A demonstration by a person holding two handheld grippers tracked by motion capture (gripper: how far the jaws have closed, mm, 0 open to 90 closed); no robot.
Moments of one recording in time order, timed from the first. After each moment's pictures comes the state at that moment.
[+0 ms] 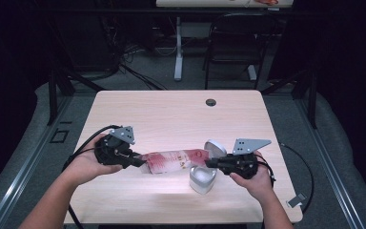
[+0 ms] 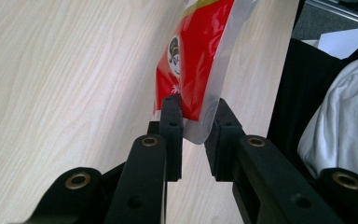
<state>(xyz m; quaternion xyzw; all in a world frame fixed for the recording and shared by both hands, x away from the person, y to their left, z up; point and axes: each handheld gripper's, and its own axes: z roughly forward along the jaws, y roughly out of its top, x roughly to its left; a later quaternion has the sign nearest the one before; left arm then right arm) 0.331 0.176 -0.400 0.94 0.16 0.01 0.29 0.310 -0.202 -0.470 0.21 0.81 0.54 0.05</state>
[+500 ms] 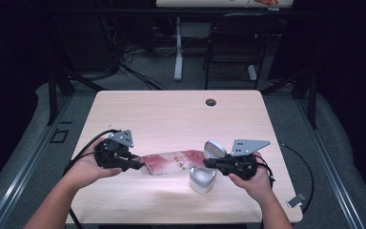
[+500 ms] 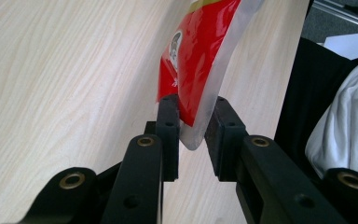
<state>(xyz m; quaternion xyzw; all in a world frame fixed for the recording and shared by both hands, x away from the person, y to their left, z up) 0.331 0.183 -0.419 0.94 0.18 0.01 0.30 0.305 -0.196 -0.463 0.20 0.82 0.54 0.07</state>
